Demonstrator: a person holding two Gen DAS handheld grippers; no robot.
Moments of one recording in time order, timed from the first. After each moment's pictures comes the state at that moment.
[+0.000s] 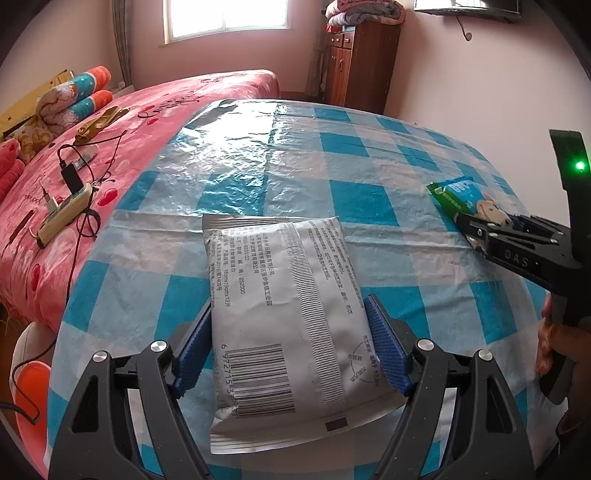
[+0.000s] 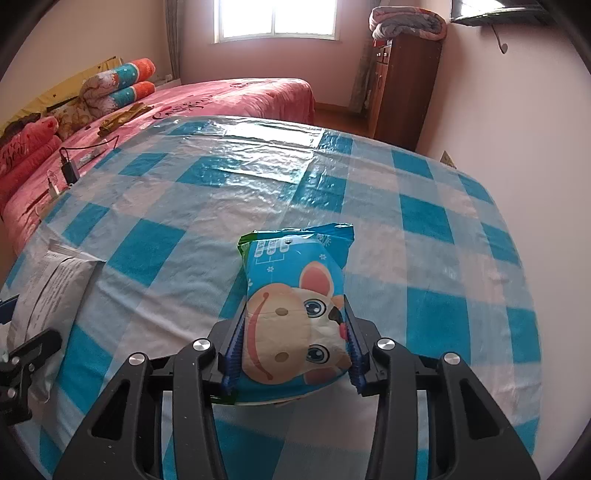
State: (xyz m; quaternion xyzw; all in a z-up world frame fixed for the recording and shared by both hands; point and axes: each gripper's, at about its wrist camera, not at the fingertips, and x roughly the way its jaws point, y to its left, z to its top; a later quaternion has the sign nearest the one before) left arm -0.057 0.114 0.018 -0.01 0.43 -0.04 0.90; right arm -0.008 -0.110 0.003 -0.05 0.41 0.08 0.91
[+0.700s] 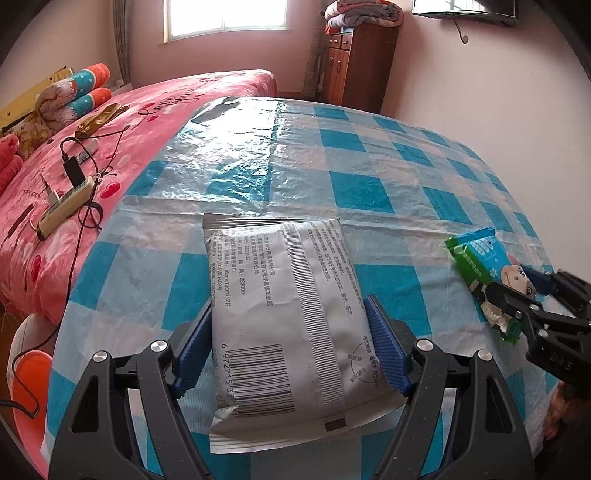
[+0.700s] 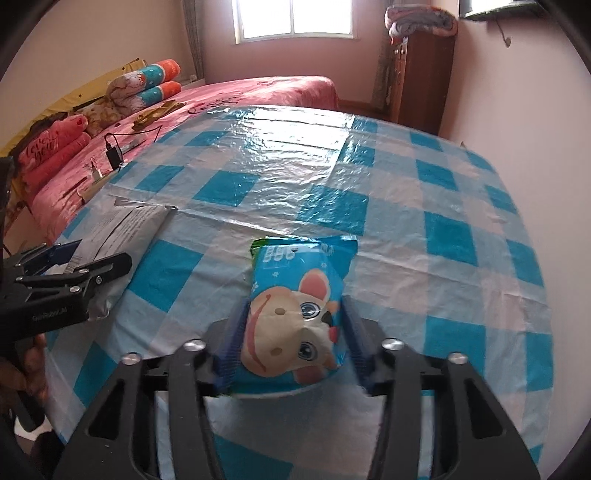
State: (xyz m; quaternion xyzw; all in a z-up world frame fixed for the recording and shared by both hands) left arm -0.075 0.123 0.018 -0.01 0.43 -0.04 0.90; right arm -0.098 -0.099 0.013 -0.04 0.42 0.12 0.90
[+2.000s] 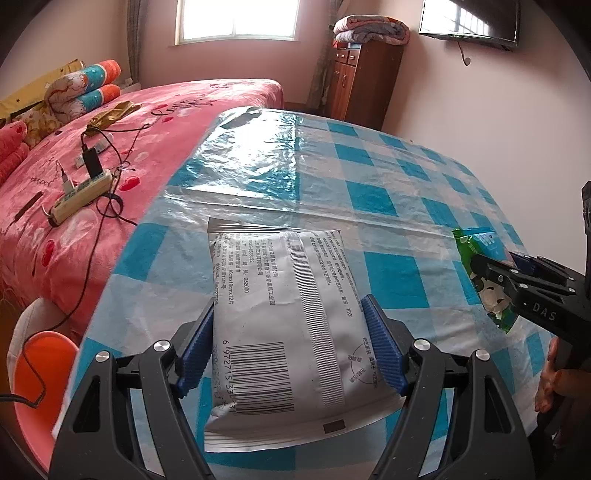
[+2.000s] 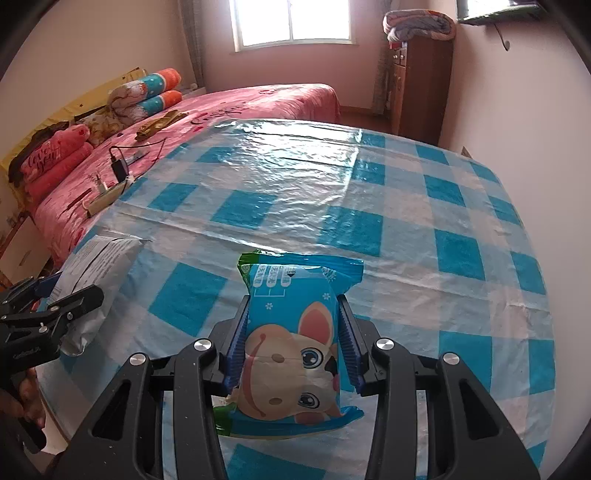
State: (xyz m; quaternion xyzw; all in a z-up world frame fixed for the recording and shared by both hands) left arm -0.109 0.158 0.034 -0.04 0.41 -0.05 0.91; right arm -0.096 -0.082 0.030 -0.02 0.41 0.13 0.90
